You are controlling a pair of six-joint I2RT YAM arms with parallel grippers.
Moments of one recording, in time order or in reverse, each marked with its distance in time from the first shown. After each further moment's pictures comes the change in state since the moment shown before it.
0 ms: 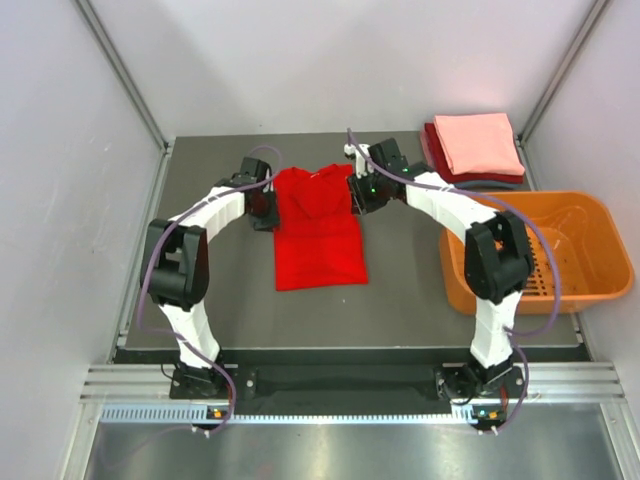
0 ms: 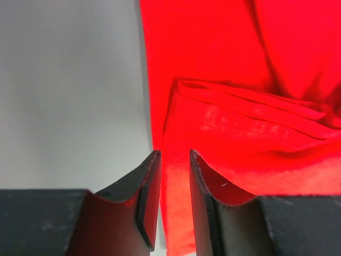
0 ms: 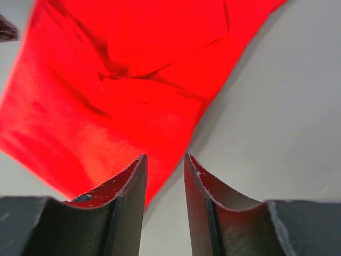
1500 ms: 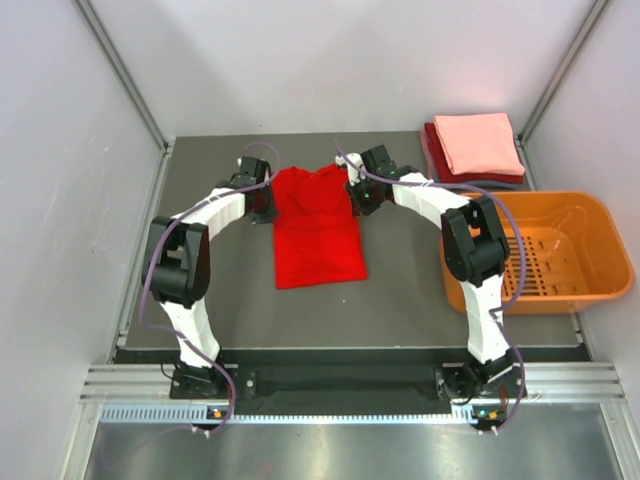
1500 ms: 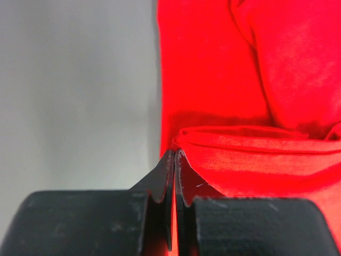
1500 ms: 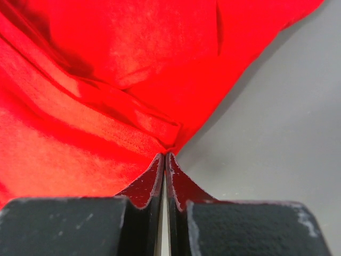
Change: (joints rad) left arm 0.008 0.034 -0.004 0.131 -0.087 -0.039; right arm -0.025 0.230 0.114 0.045 -0.029 -0.159
